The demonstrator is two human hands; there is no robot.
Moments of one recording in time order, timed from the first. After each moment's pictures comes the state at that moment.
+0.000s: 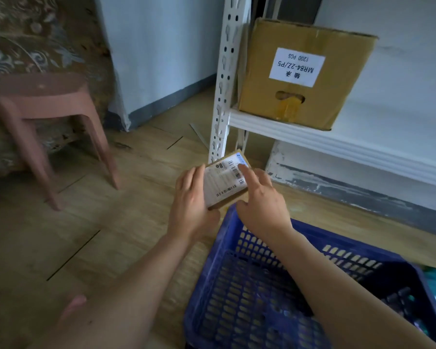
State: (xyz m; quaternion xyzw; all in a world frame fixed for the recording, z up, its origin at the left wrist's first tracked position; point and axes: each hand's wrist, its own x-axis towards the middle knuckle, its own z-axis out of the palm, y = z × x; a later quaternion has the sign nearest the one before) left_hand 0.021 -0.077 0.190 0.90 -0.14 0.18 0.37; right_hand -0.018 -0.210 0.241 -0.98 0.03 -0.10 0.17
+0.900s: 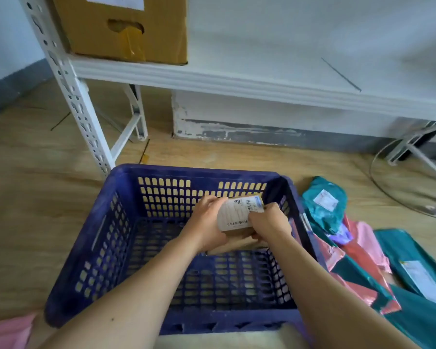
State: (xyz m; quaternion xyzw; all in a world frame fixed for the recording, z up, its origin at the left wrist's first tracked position) left_hand -0.100 -0.296 0.124 0.85 -0.34 -0.22 0.35; right_hand -0.163 -0.429 0.123 -0.79 0.49 0.01 0.37
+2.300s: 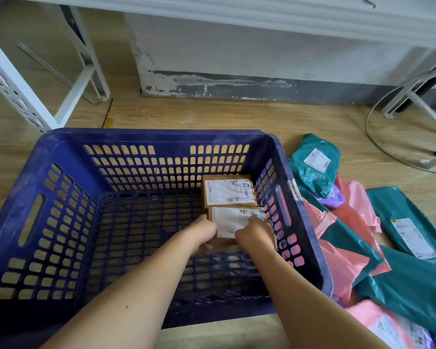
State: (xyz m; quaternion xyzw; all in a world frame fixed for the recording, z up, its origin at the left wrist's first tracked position) left_hand -0.120 -0.364 0.008 0.77 0.03 -0.53 0.36; right_hand -0.205 -0.447 0.036 -0.77 0.53 0.17 0.30
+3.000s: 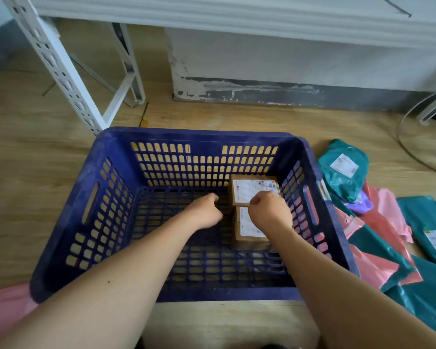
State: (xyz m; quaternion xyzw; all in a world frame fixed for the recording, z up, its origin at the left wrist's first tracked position) left_hand -0.087 -0.313 0.059 0.88 -0.20 -0.39 0.20; right_hand -0.176 -0.423 0.077 -0.85 0.43 0.08 0.28
